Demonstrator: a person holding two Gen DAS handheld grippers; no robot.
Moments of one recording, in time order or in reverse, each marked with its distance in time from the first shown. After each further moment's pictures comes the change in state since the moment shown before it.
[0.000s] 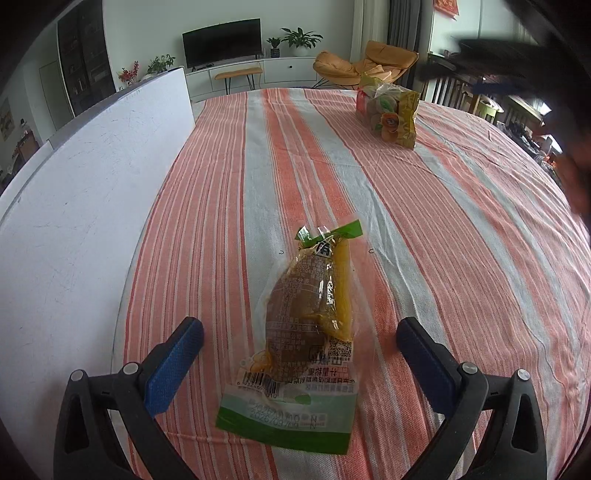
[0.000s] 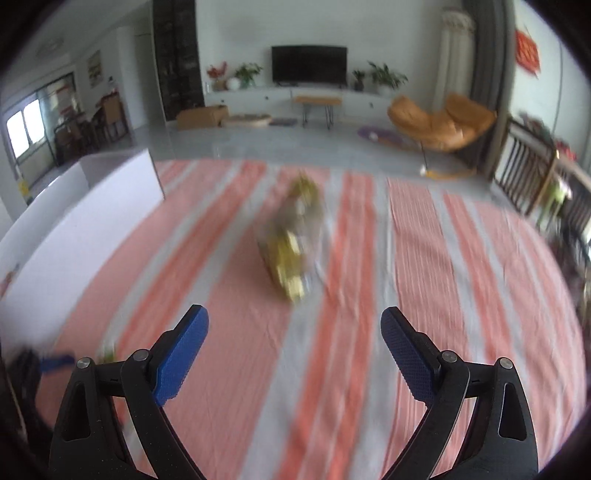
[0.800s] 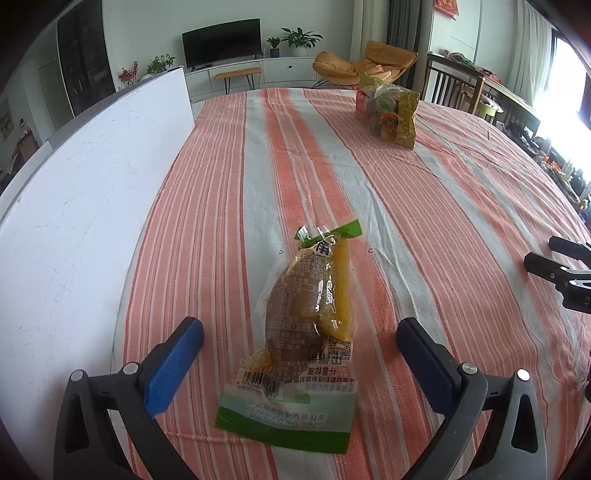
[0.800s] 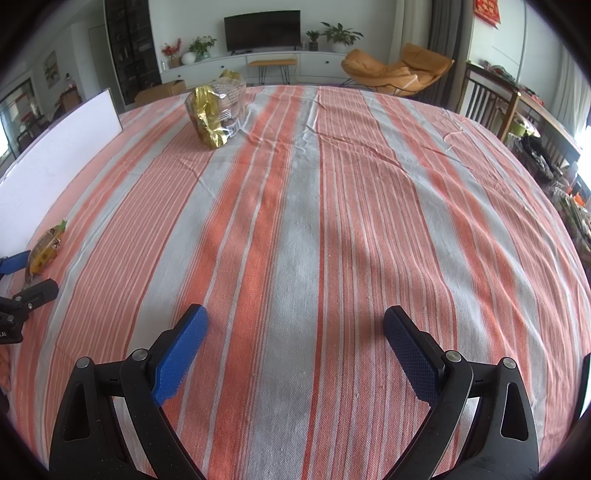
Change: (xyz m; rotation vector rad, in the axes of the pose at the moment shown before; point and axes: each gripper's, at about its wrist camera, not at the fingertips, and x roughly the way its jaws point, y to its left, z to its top) left arm 0.000 0.000 0.000 0.000 0.000 0.001; right arm -0.034 -0.047 -0.154 0.146 0.149 -0.089
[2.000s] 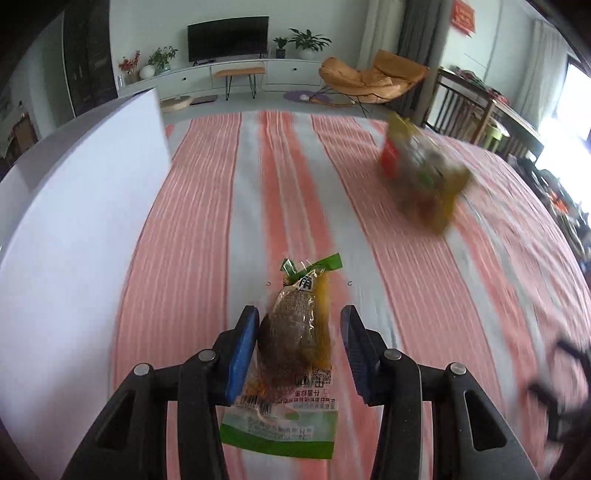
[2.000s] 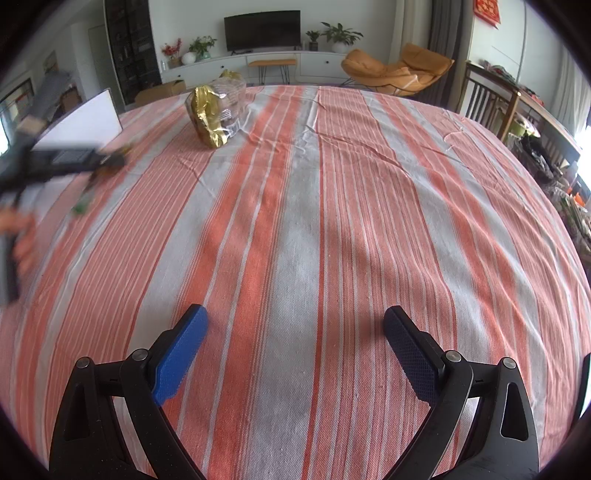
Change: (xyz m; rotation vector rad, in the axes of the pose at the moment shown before) left arm 0.039 0.017 0.078 -0.067 -0.005 -0.058; right arm -0.001 0.001 -0.001 -0.001 0.000 0.000
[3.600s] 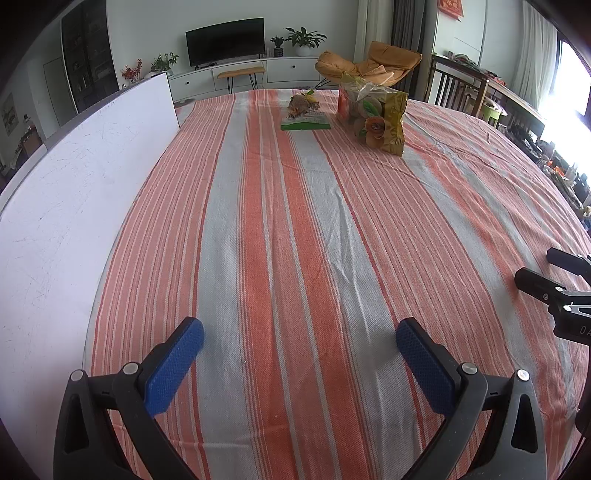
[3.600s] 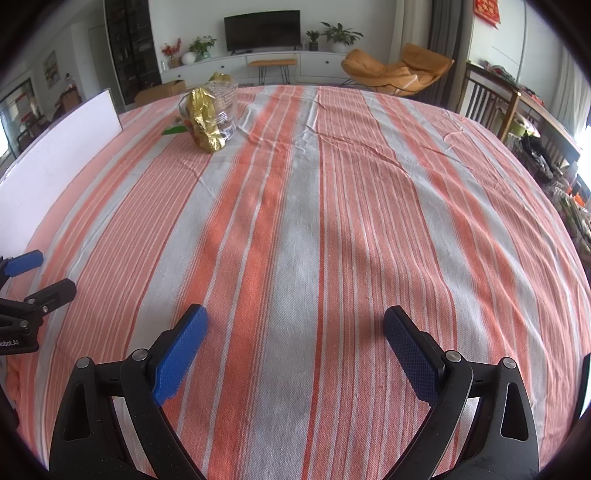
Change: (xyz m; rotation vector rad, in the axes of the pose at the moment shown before) left arm -0.025 -0.048 -0.073 0.044 0.003 0.072; right arm -0.001 0.001 -0.001 -0.001 0.000 0.000
